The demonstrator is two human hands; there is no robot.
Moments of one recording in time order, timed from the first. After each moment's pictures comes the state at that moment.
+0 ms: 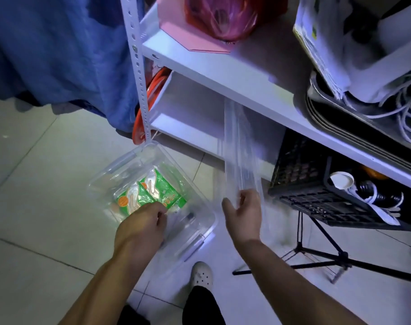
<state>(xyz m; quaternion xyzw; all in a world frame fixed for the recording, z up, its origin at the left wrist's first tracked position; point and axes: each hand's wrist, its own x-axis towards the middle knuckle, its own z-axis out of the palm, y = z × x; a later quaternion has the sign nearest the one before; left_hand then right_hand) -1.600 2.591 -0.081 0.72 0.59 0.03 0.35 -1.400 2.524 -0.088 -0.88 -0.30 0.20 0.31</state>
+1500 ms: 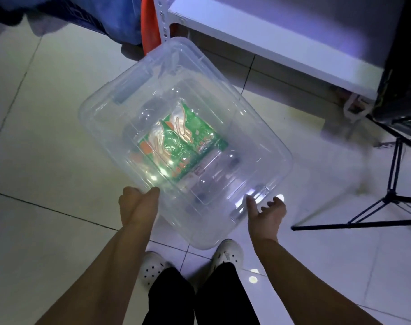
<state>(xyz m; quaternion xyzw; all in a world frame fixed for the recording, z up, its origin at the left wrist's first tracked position) -1.707 2.569 -0.375 0.40 0.82 0.02 0.42 -1.511 2.427 -0.374 -0.90 -0.01 0.31 0.30</state>
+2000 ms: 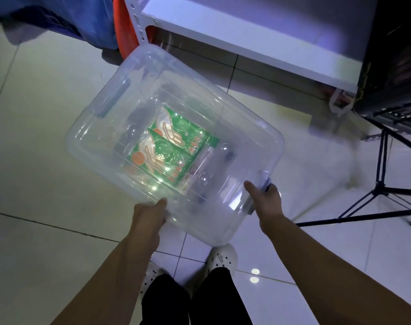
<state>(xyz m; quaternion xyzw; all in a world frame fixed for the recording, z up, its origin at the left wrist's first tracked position) -1.667 2.538 -0.375 0.22 0.75 0.08 0.62 -1.445 2.443 -0.374 -0.86 0.06 0.41 0.30</state>
